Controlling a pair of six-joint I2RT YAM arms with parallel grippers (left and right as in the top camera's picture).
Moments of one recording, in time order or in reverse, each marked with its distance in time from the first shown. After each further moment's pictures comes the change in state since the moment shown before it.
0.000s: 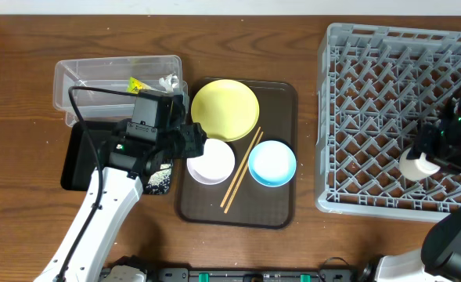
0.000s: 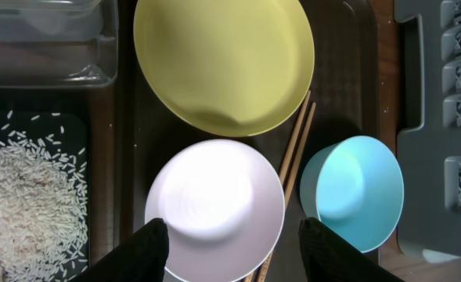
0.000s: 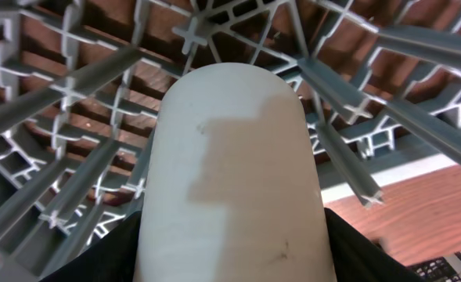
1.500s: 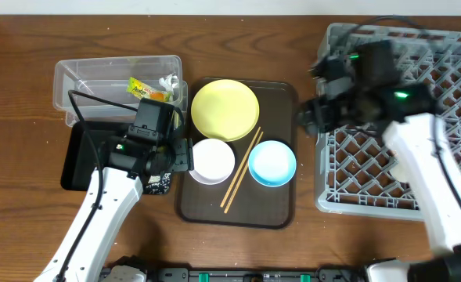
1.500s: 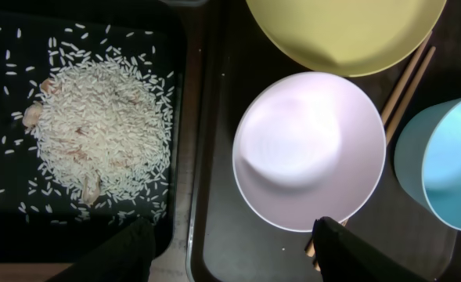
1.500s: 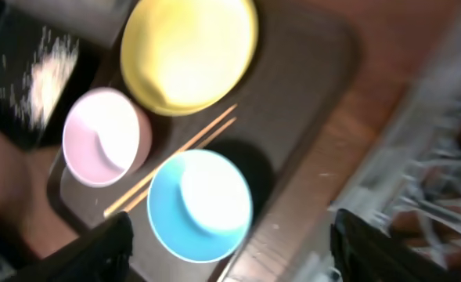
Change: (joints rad) left arm 0.000 0.000 0.000 -0.208 -0.179 0.008; right arm 0.670 -0.121 0.056 0.302 -0.411 -0.156
